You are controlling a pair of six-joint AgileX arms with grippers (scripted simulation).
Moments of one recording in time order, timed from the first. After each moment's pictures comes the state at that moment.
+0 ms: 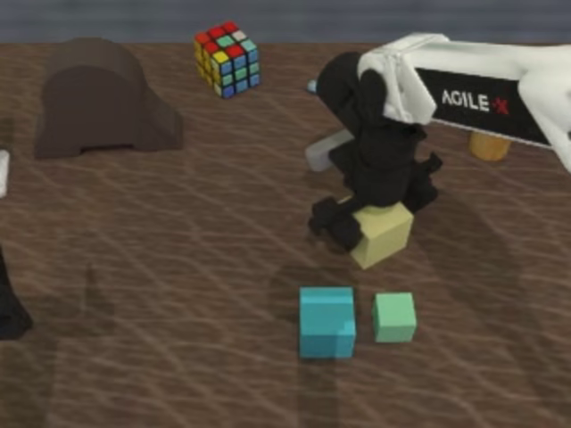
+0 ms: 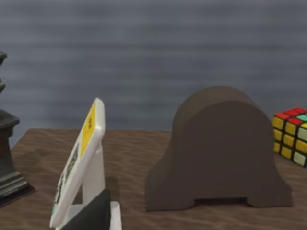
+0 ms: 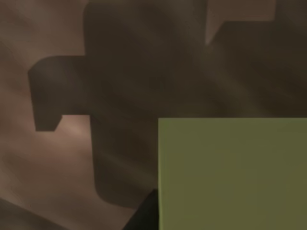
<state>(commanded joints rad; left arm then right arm) 0.02 0.00 0.00 0.00 0.00 0.00 0.51 2.44 1.88 -1.01 0.01 -0.01</state>
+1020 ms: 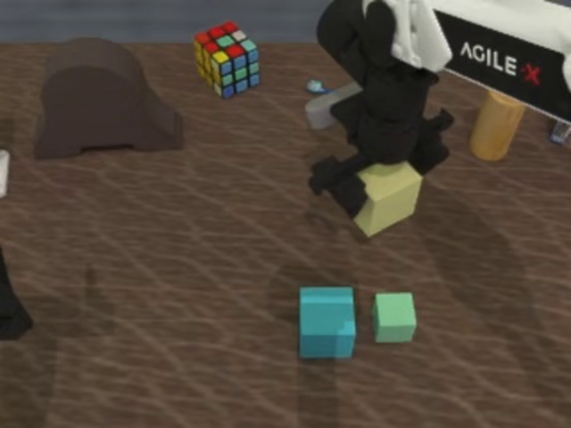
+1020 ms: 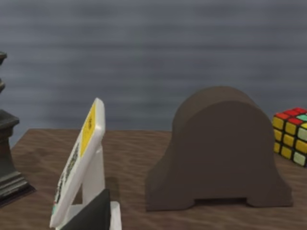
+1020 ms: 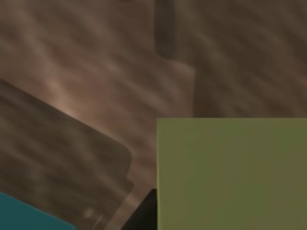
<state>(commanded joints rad) 0.02 0.00 0.00 0.00 0.00 0.00 0.52 2.37 2.04 -1.24 0.00 -0.01</state>
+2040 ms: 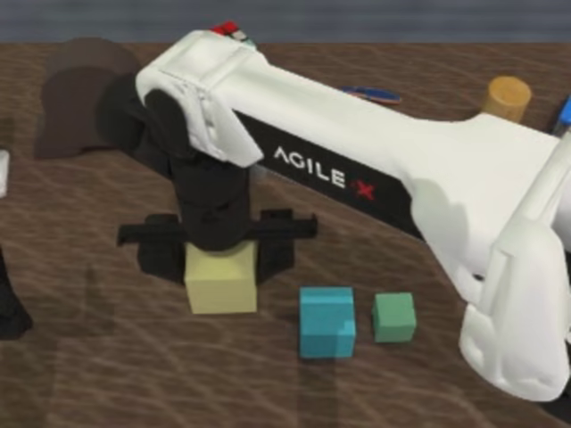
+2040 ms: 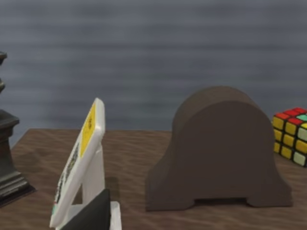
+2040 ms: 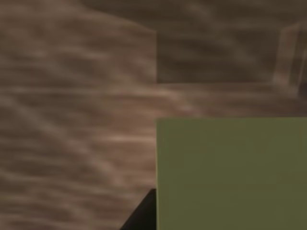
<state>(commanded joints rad) 0.02 0.00 0.00 0.00 0.00 0.00 0.92 2.53 2.41 -1.46 0.01 0.91</state>
